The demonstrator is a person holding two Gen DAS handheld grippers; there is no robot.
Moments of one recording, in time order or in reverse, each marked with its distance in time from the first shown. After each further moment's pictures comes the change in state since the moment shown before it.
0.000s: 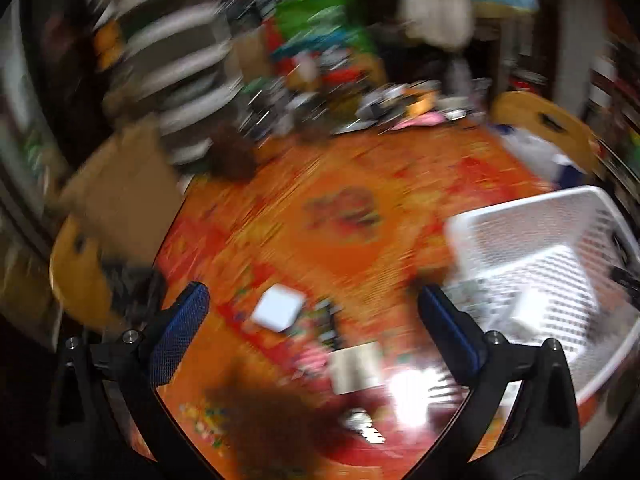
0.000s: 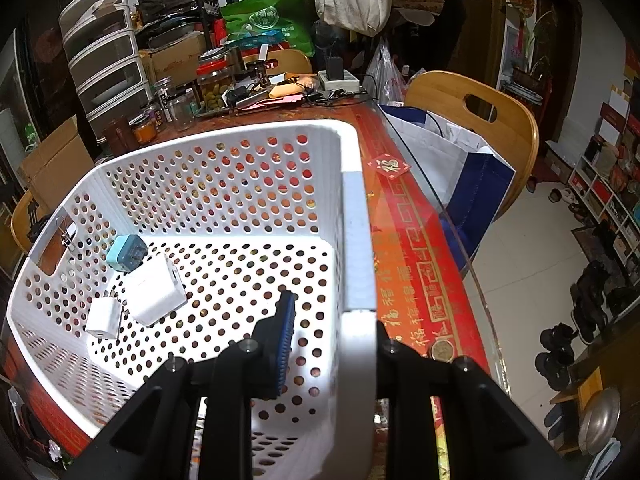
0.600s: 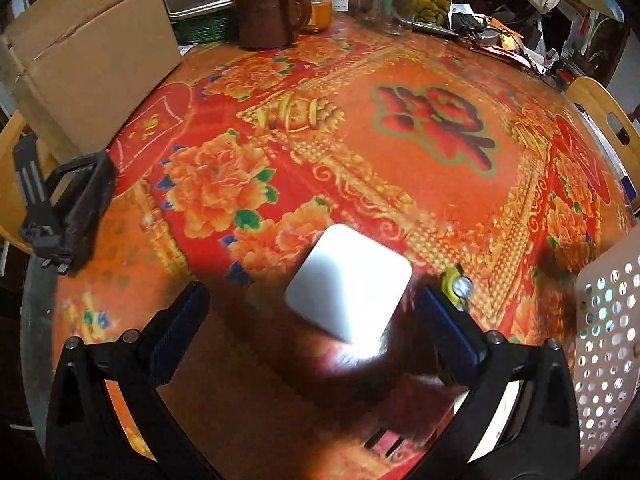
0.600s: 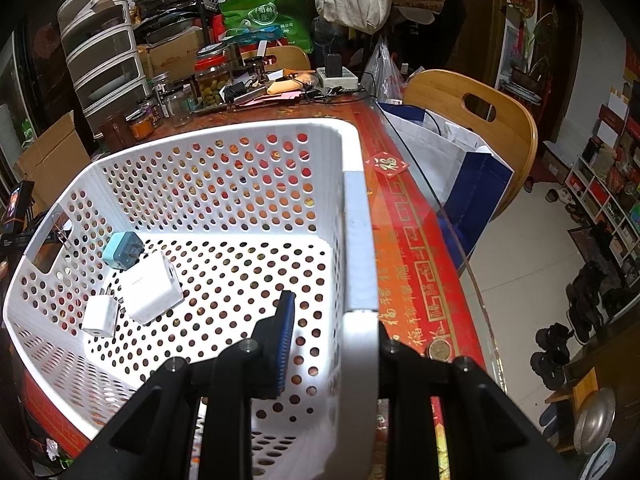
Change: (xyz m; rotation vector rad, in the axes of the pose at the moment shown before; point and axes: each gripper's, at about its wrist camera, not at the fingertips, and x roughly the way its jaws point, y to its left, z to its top) left arm 0.177 0.053 -0.039 -0.158 0.254 -0.052; right arm 0.002 0.000 0.001 -0.006 0.010 -0.013
